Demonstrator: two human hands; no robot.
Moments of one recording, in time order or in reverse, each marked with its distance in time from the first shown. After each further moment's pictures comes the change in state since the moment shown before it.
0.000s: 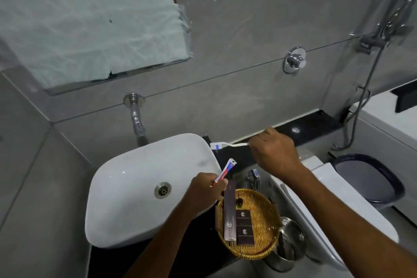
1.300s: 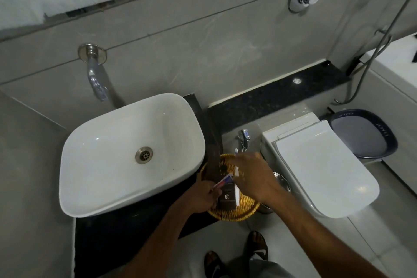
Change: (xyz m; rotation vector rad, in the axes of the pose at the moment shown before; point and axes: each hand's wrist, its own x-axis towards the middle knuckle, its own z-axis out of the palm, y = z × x) left_hand 0.006 -0.063 0.083 0.233 -0.457 -0.284; right_hand -0.116 -0.015 0.093 0.484 -0.655 0.324
